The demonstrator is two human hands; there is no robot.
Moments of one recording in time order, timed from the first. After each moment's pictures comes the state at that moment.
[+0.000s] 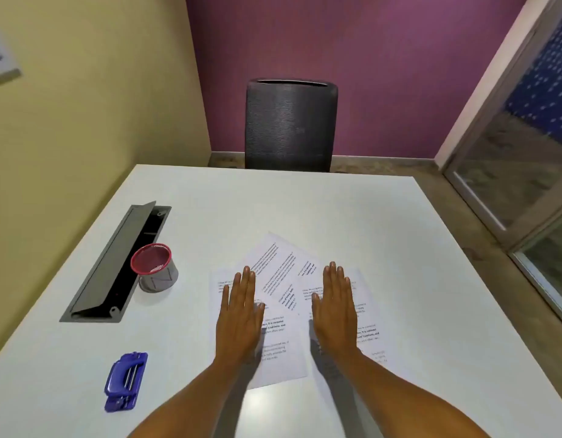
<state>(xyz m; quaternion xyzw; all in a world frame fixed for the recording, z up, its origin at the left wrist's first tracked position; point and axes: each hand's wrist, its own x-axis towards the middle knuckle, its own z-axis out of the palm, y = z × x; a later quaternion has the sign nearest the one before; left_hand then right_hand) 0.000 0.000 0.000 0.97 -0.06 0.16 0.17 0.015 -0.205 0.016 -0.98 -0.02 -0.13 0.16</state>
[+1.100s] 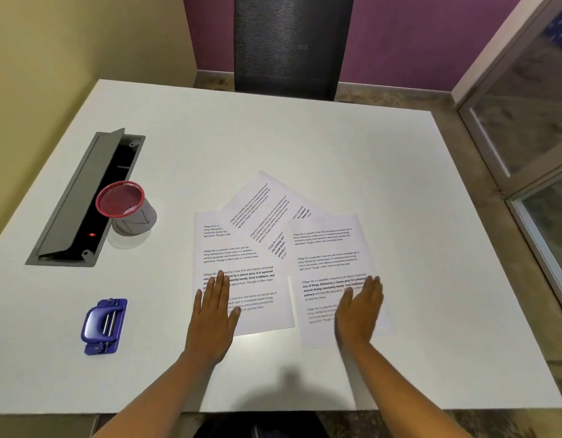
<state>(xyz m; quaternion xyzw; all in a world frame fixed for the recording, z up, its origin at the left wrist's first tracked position) -0.074 0.023 -0.082 0.99 -0.01 -0.06 0.12 -0.034 -0.266 -0.065 -0.91 0.28 -0.05 0.29</state>
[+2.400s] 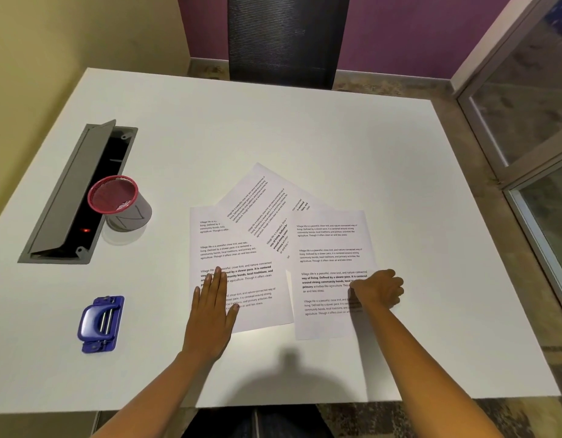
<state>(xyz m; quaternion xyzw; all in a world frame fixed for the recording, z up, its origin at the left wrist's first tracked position) -0.074 0.024 -0.076 0.98 -0.01 -0.08 0.16 0.016 -0.293 -0.020 -0.86 0.46 0.13 0.20</state>
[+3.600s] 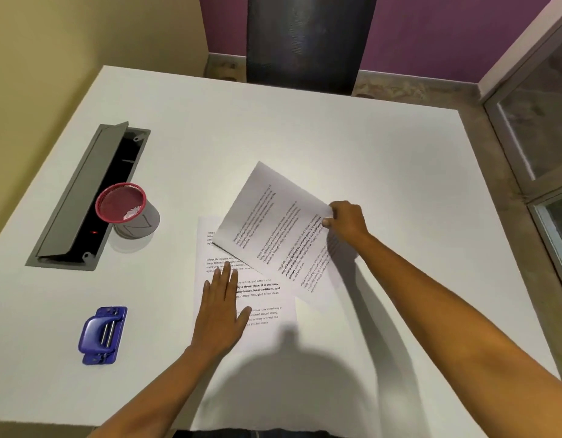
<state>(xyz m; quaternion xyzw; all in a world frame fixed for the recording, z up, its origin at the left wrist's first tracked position) -0.031 0.014 -0.056 0.97 0.01 -0.12 0.20 0.173 -0.236 0.031 -0.95 0.04 0.15 0.28</state>
